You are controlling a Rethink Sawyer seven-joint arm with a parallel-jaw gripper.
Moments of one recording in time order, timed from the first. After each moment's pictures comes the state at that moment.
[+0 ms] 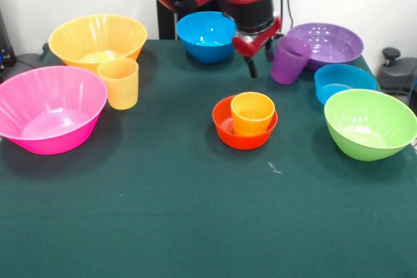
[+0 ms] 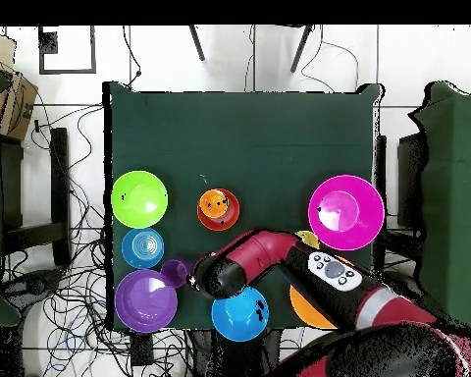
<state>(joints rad) -0.74 -0.41 0.73 2.02 -0.90 0.56 1.50</state>
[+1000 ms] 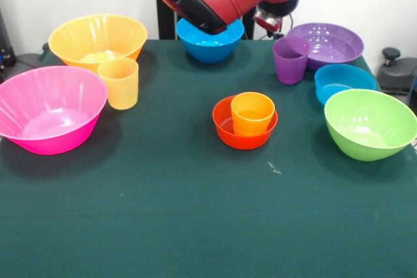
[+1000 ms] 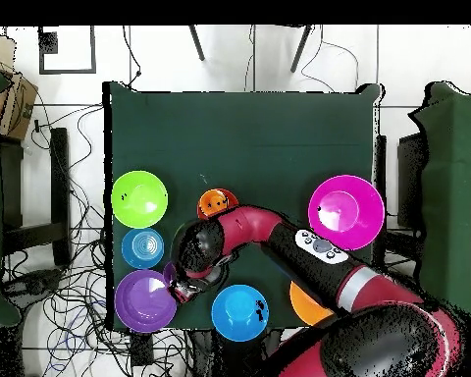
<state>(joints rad) -0.73 -0.34 0.84 1.92 -0.60 1.14 1.33</state>
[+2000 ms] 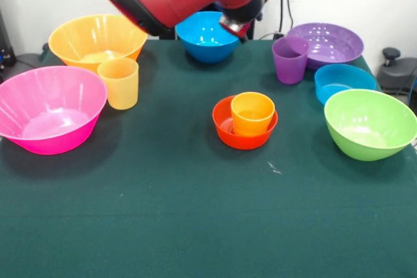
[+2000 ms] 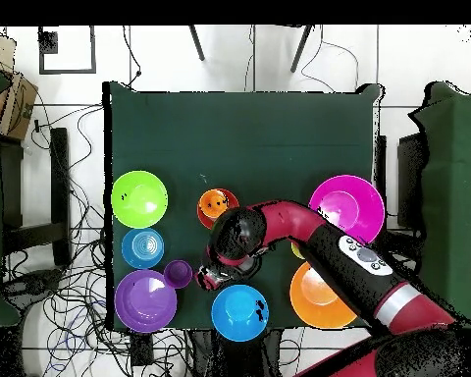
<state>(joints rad) -0.87 -0.33 0.85 1.87 -0.61 1.21 1.27</state>
